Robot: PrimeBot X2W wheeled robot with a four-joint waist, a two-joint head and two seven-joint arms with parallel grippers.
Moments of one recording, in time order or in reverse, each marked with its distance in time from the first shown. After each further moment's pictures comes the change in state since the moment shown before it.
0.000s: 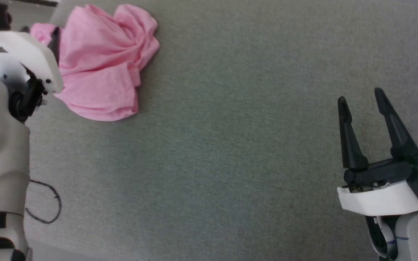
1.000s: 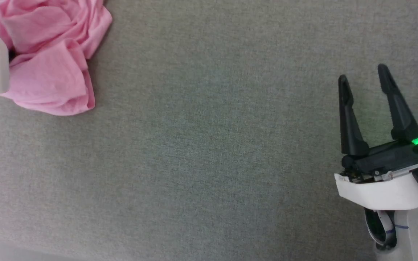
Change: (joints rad) left arm -0.186 0.335 -0.532 0.024 -0.495 -0.028 0.458; right arm -0.083 -0.005 0.032 -0.032 0.017 0.000 -0.050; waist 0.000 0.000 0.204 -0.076
